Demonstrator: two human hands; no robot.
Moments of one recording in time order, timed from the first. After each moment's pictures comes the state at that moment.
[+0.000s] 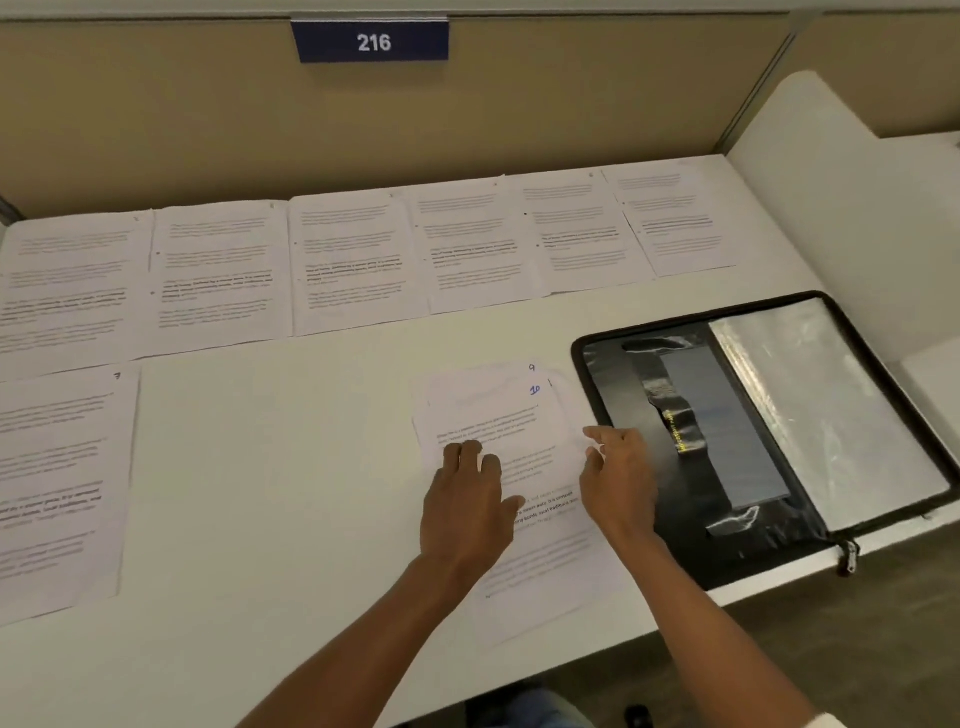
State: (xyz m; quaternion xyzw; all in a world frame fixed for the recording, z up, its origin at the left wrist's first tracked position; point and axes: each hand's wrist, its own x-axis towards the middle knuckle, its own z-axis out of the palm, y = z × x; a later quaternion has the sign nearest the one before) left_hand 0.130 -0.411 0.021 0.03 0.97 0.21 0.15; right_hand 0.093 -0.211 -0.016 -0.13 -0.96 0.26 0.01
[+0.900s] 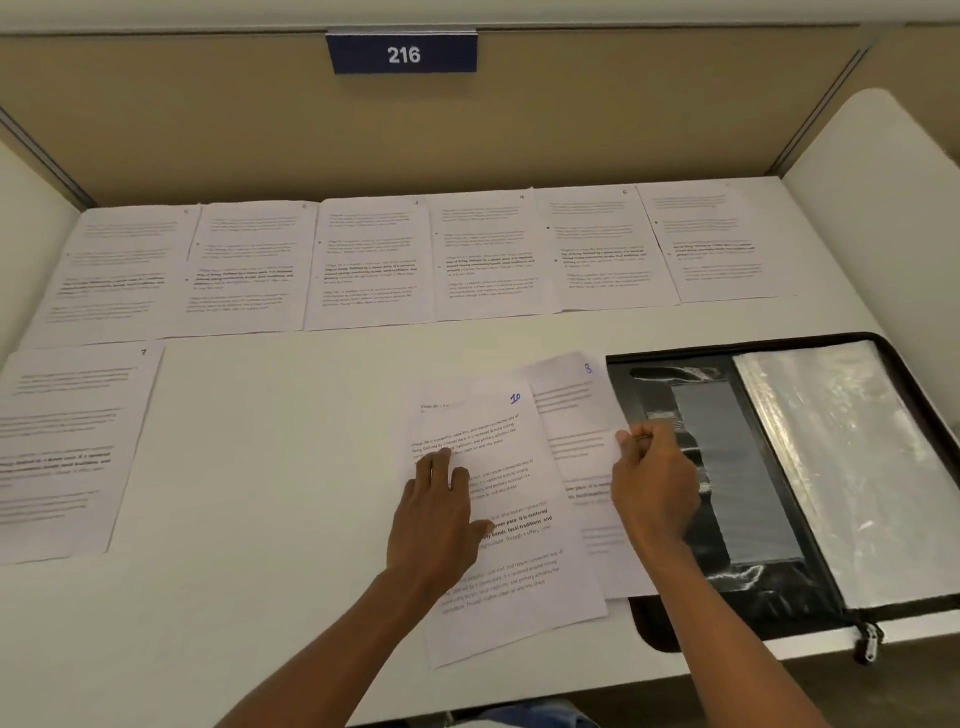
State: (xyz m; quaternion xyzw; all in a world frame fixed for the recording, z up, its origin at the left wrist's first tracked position) left_hand 0.130 -0.391 0.002 -0.04 0.97 0.15 0.16; right_hand 0.052 -0.160 0.008 -0.16 -0.94 0.30 0.07
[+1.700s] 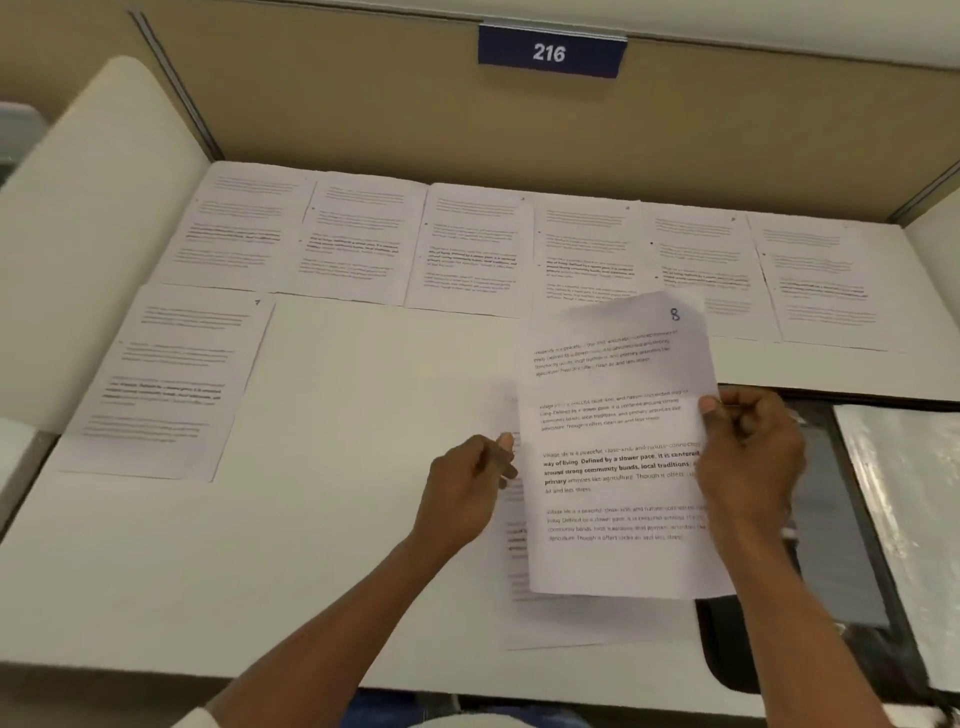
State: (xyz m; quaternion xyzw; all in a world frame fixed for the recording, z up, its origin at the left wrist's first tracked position) left_hand 0.139 -0.463 0.031 -0.23 0.77 0.59 0.06; right_hand 0.040 -0.225 0.093 -0.11 -0.85 0.49 0.12
